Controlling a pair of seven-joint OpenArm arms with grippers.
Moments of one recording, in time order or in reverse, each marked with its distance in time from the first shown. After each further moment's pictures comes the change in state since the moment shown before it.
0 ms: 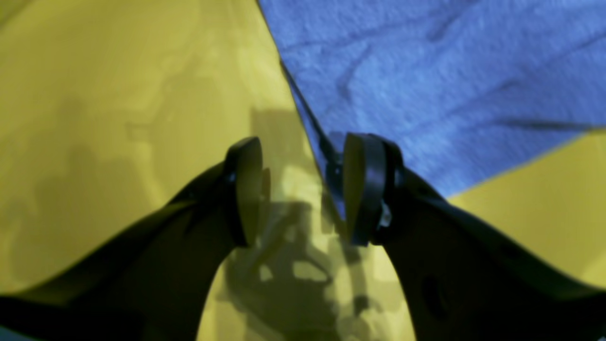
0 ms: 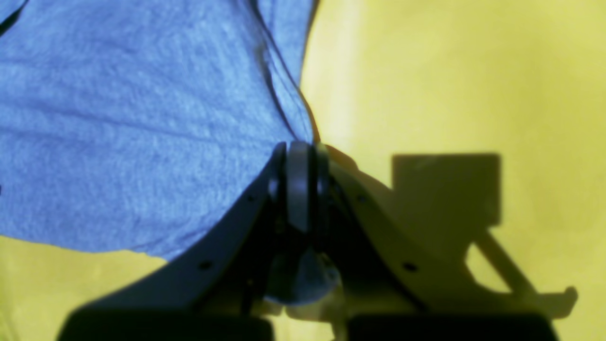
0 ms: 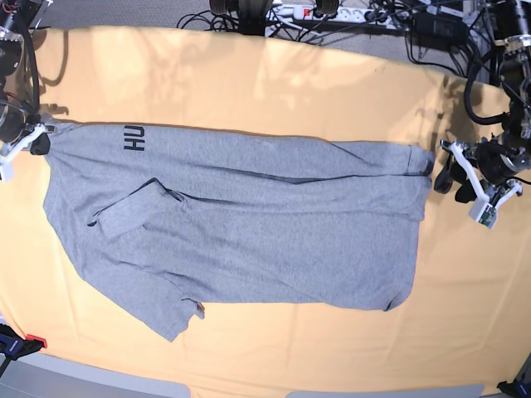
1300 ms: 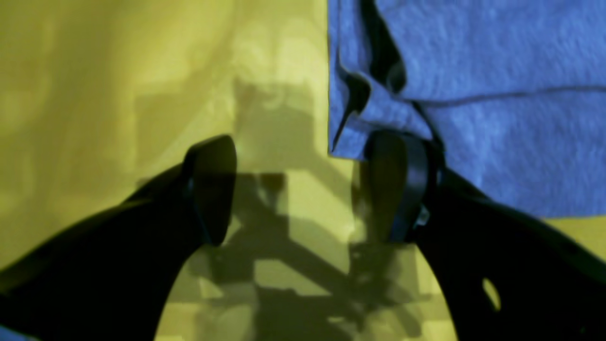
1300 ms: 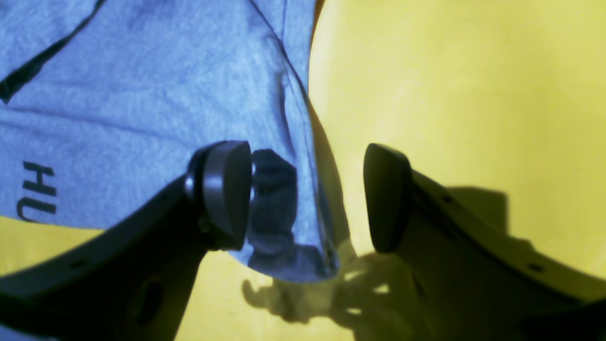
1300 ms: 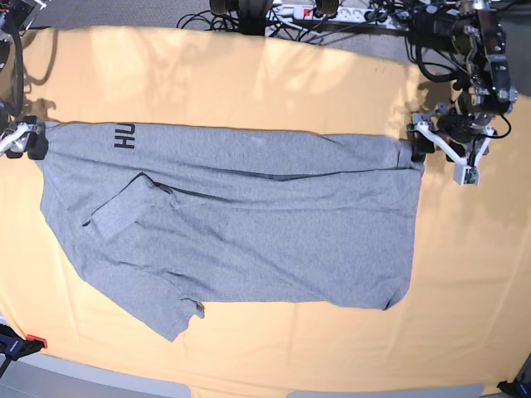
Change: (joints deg) left arm 9.9 15.8 -0.1 0.6 18.3 23.0 -9.3; right arm 0.7 1.0 6.8 0.0 6.3 8.0 -2.7
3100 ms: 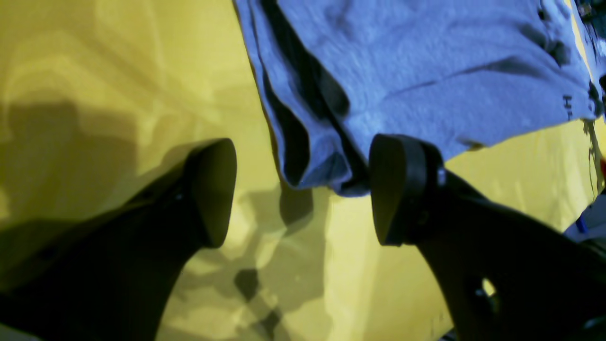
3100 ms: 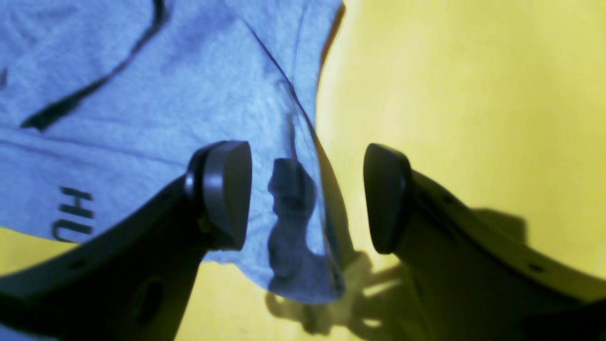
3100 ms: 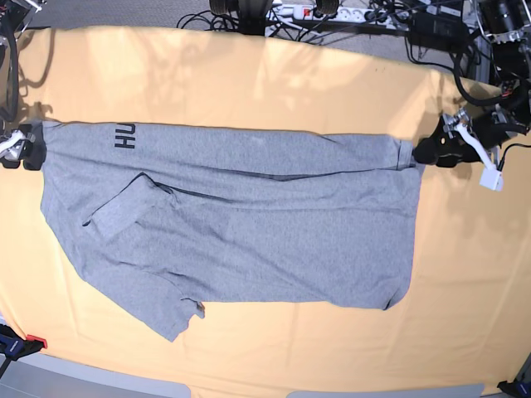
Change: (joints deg) left arm -7.5 -8.7 -7.7 -23.4 -42.5 -28.4 13.6; right arm 0.7 0.9 0.0 0.0 5.2 0.0 0.3
